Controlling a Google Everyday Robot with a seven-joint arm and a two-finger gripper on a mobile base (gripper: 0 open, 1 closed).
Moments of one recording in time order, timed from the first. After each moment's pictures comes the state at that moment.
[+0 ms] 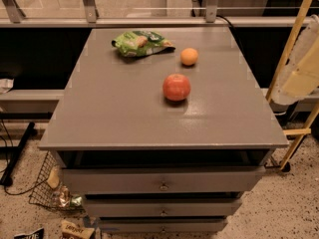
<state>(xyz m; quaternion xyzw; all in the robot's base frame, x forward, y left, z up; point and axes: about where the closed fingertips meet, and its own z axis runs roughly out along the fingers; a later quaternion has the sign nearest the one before) 0.402 -0.167 1.092 -0.61 0.73 -0.13 0.28</state>
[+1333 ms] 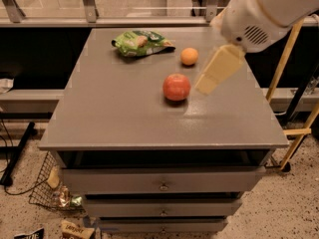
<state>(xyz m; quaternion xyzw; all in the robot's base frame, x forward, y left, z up) 0.500 -0.099 1.000 -0.58 0.75 0.03 0.31</state>
